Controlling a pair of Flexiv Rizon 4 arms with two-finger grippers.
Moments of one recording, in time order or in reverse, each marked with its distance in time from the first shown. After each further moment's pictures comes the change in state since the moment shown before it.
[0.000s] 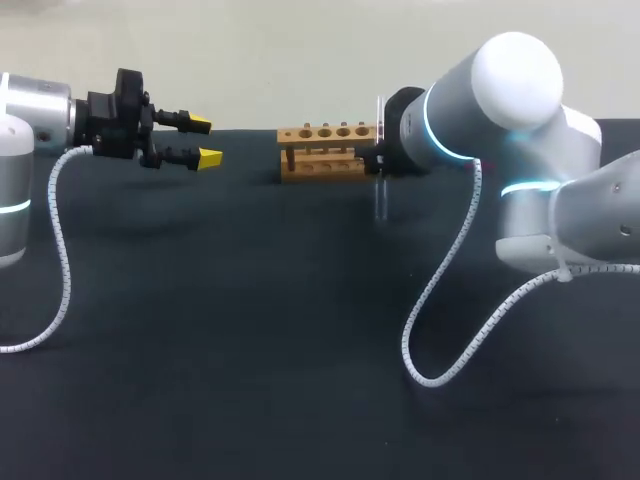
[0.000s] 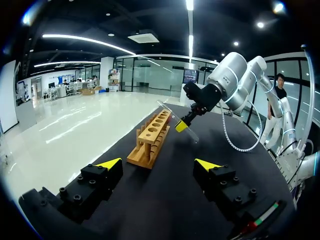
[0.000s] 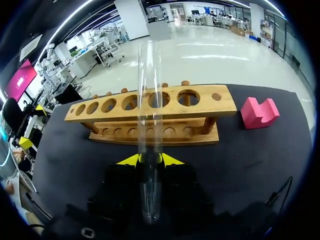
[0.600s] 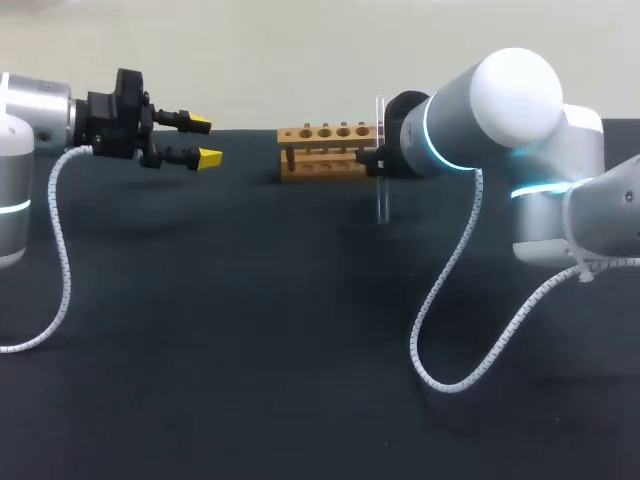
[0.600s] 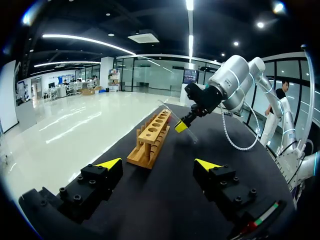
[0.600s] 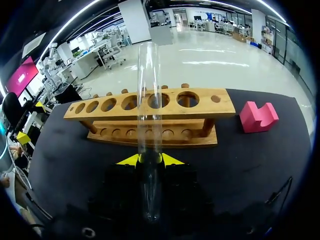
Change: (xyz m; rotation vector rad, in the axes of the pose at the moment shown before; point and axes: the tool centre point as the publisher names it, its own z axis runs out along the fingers) left arm 0.000 0.000 0.000 0.000 0.000 0.000; right arm 0.001 -0.004 0.004 0.005 -0.035 -0.040
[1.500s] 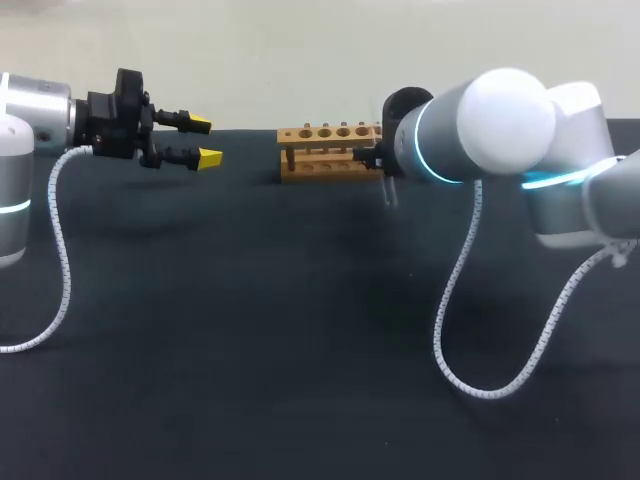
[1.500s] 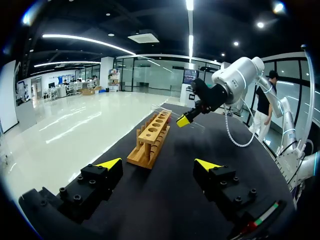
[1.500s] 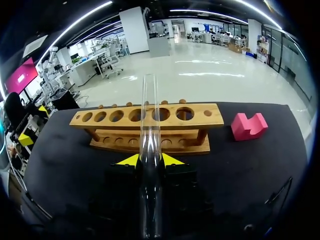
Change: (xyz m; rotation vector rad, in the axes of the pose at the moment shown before) left arm 0.000 0.000 0.000 0.000 0.000 0.000; right arm -0.012 0.003 -0.015 0.051 -0.104 -0.023
